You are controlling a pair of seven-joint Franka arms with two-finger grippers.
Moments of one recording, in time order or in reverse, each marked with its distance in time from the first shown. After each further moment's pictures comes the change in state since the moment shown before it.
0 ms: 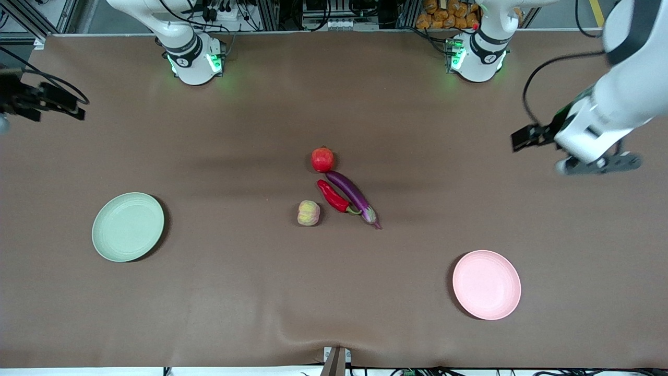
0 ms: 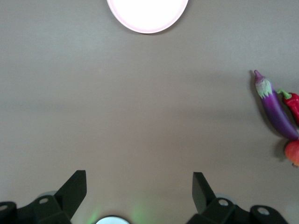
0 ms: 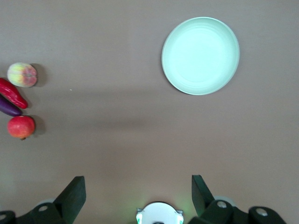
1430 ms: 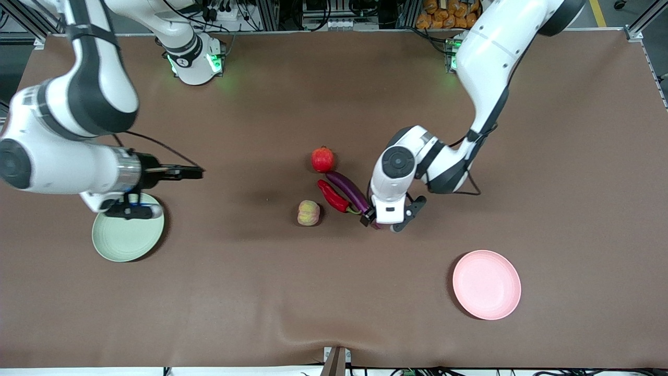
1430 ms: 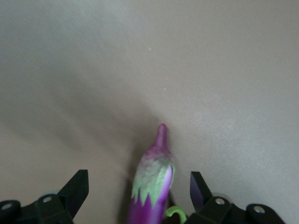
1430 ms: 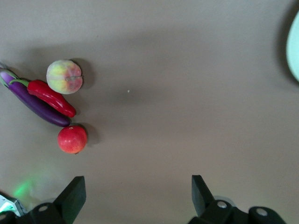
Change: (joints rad) left arm -0.402 0.631 -0.052 0.035 0.260 0.739 -1.283; right arm 0.216 0.303 0.010 -0.033 0.226 0.181 0.246
